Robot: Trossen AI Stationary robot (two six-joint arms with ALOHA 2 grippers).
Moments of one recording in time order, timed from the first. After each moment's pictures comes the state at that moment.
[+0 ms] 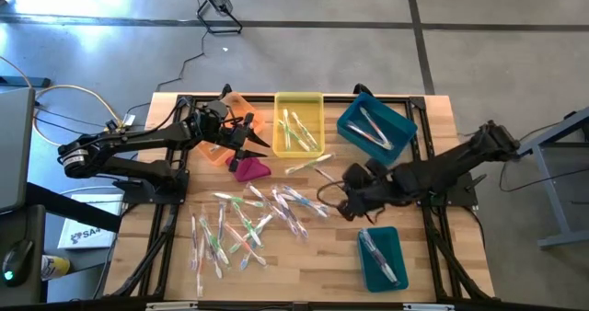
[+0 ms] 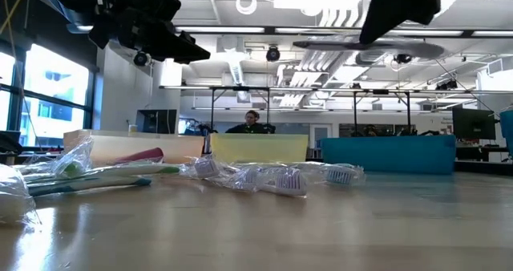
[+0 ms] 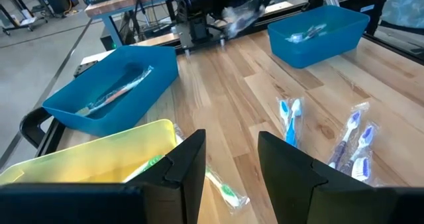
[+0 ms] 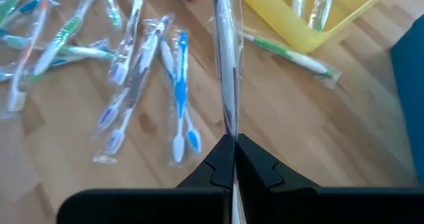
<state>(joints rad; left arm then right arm) 0.47 1.09 0.61 0.16 0.61 0.45 0.39 1.41 1.19 -0.90 0.48 0.97</state>
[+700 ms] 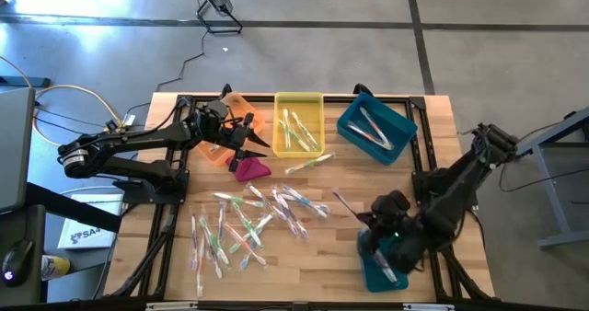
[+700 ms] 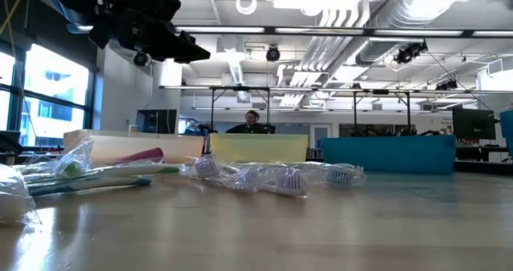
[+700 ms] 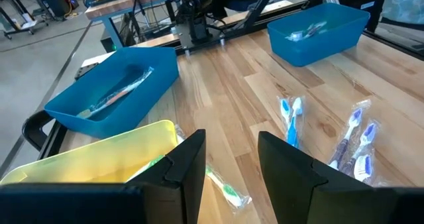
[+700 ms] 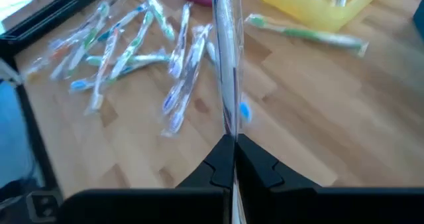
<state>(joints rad) 0.47 1.09 0.61 0.16 0.61 0.47 0.82 1.44 1.19 -1.00 0.79 1.49</state>
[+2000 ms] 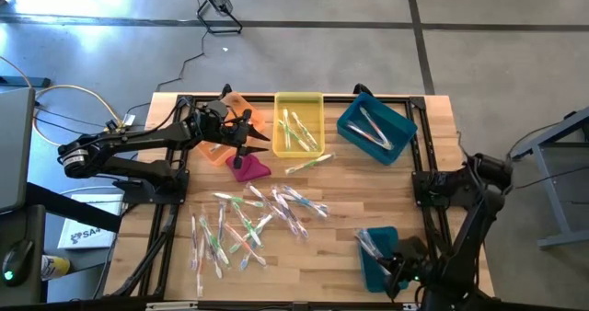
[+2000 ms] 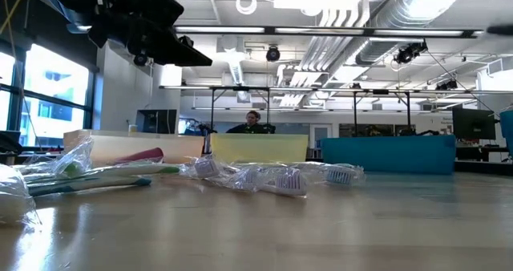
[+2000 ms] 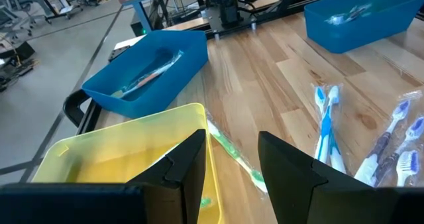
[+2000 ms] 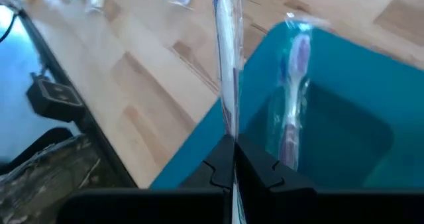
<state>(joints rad) 0.47 1.09 0.61 0.16 0.48 0.47 1.18 1.73 1.19 -0.97 0.73 2.07</state>
